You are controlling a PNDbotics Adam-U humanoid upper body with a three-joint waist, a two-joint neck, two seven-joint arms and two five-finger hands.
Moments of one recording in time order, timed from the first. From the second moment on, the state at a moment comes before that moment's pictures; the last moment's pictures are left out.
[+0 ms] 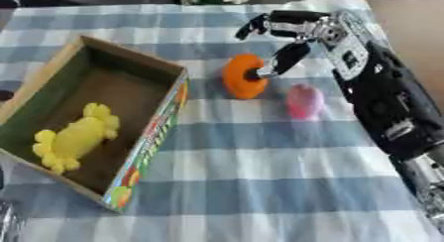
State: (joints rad) left arm -0.25 0.10 -0.02 -1.98 -0.15 -0.16 0.41; right arm -1.14 -0.34 0.09 -0.84 0.82 -0.51 0.65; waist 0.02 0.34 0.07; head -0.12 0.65
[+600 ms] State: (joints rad) left arm -0.25 0.10 -0.02 -1.98 -0.15 -0.16 0.41; right arm -1.13 -0.35 0.13 -0.85 0.77 -0.54 0.62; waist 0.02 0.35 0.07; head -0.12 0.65
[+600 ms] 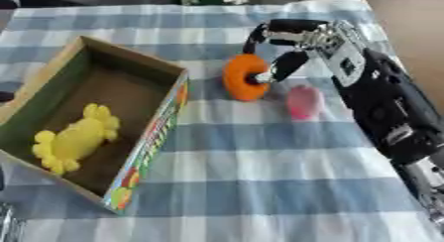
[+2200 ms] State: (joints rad) left arm -0.26 0.10 -0.02 -1.98 -0.14 -0.16 0.40; right arm -1.15 -0.36 0.16 -1.08 0.46 -0.45 0.71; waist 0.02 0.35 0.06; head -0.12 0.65
